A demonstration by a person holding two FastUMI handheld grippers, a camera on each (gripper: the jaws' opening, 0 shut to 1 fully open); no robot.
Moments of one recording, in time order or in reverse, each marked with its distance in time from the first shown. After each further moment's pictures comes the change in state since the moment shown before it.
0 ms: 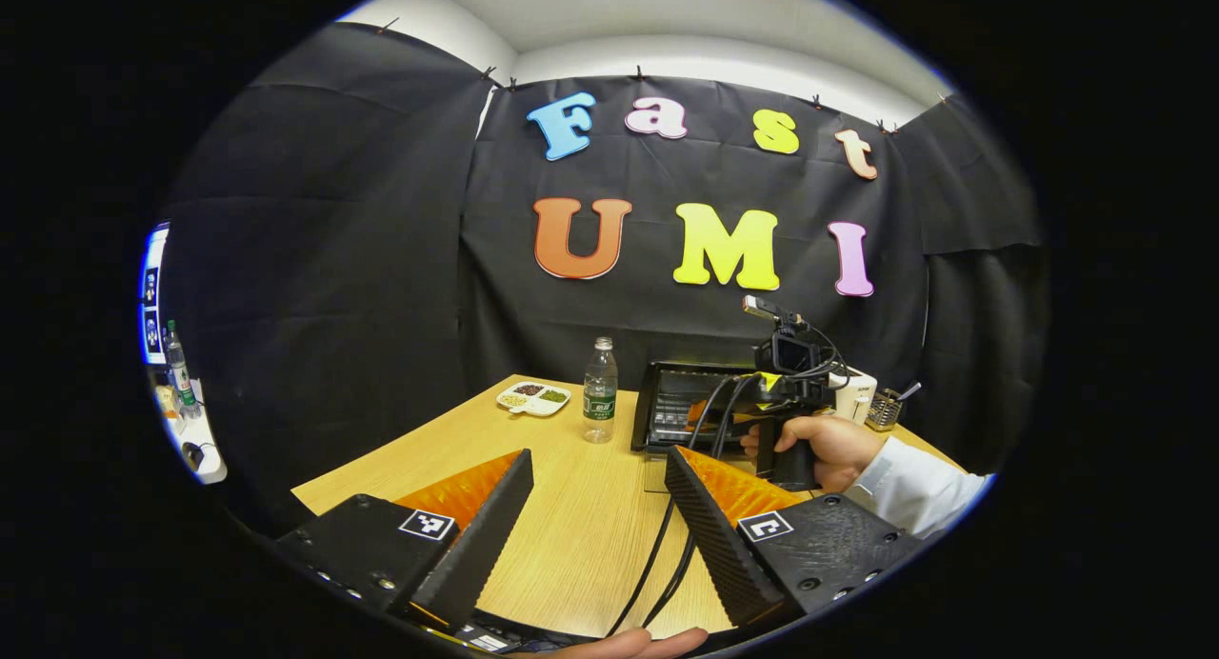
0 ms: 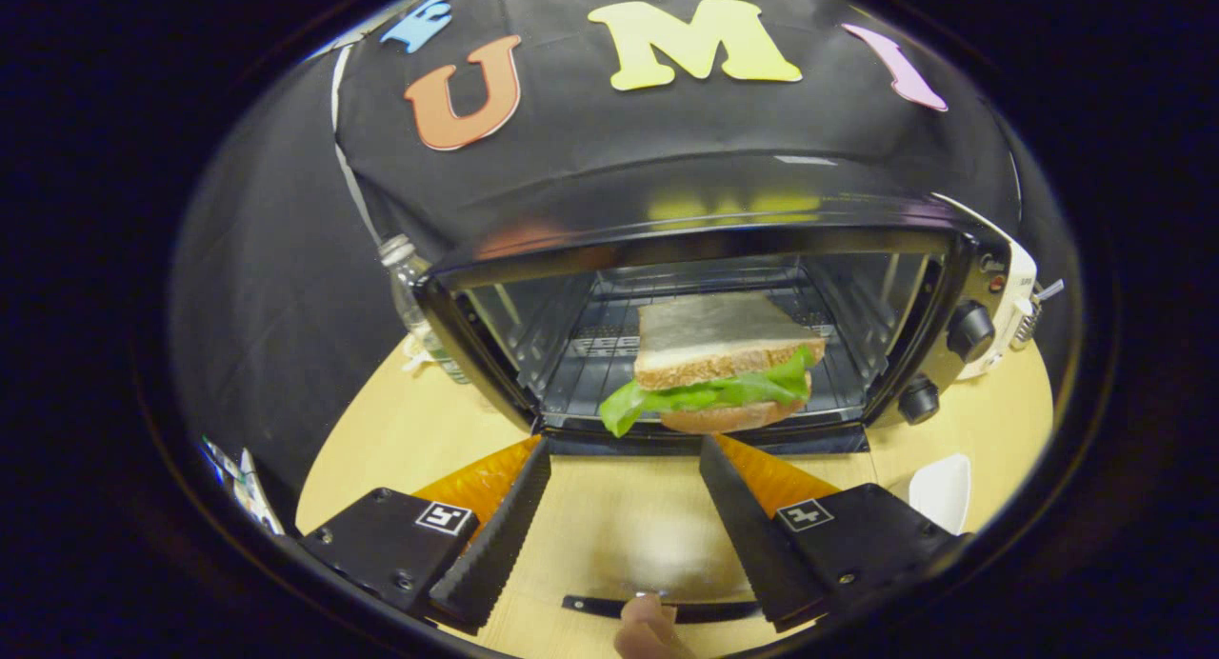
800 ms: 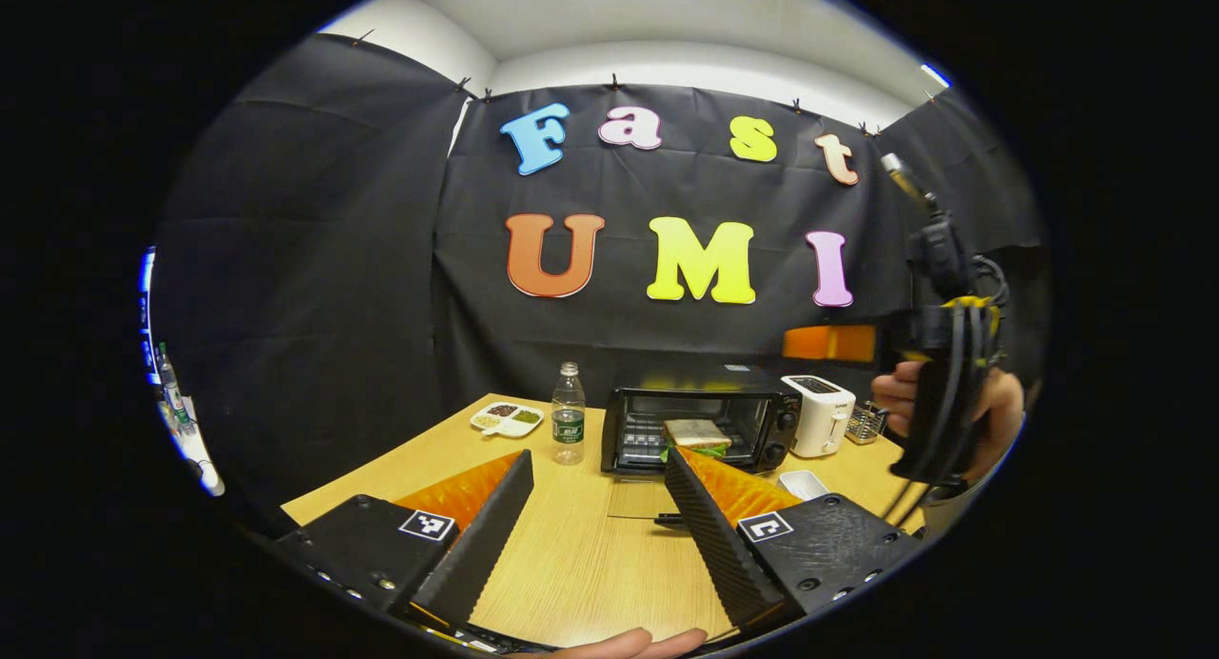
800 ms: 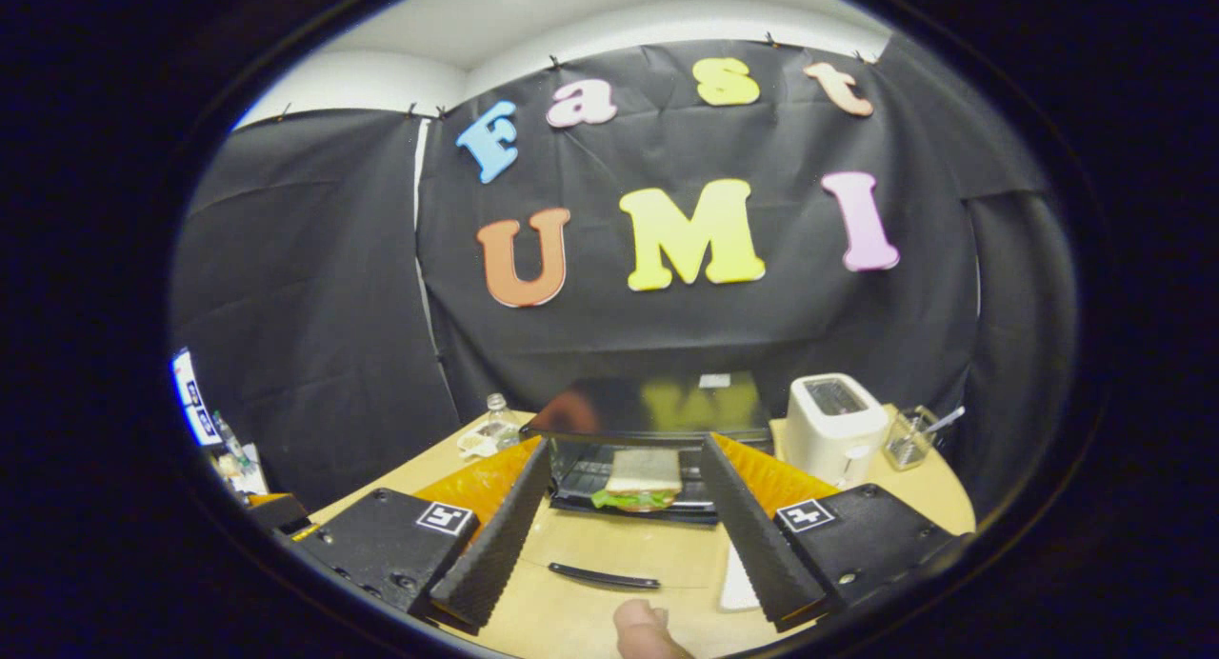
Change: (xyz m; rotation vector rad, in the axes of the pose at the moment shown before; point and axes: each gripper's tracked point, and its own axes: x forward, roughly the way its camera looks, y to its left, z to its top) left arm 0.021 -0.045 0.031 0.021 -0.019 -0.052; right arm -0.268 -0.033 0.081 -0.158 -0.522 -0.011
